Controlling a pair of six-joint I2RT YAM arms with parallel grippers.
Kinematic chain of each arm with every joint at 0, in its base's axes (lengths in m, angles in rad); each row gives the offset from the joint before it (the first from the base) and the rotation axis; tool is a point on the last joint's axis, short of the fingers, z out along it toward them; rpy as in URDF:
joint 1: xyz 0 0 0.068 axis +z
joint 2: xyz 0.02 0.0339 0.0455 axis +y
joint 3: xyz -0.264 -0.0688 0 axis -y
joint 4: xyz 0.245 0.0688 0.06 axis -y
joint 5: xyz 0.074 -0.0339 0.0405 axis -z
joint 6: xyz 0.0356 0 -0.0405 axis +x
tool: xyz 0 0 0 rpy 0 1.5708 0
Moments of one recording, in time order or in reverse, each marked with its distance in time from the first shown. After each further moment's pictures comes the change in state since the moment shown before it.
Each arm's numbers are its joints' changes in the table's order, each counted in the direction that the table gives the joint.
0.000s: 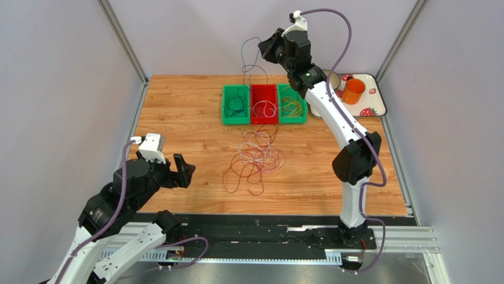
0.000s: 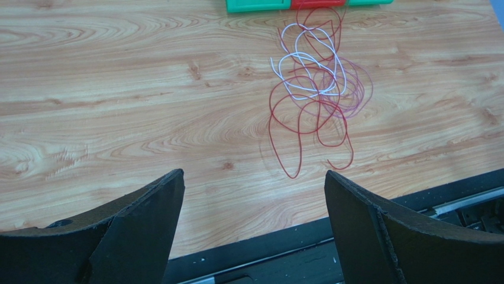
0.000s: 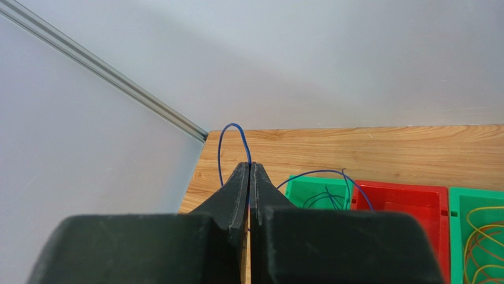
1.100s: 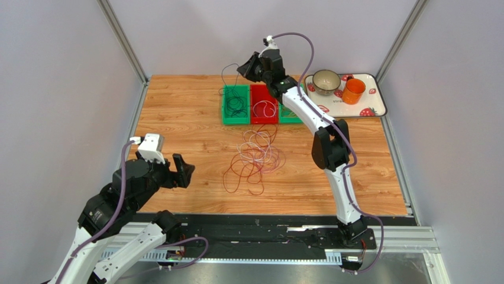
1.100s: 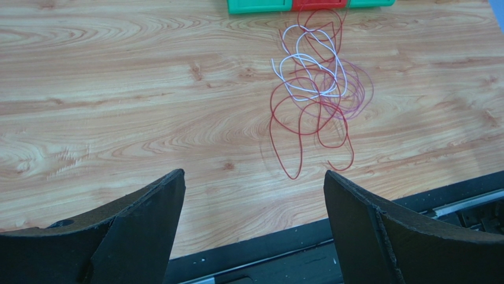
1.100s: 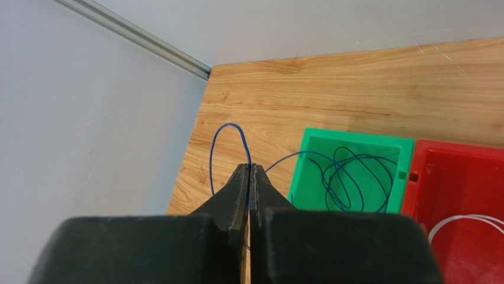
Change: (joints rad) left arm 0.008 -0.005 0.000 0.000 0.000 0.000; right arm 0.027 0.329 0.108 0.079 -0.174 0.128
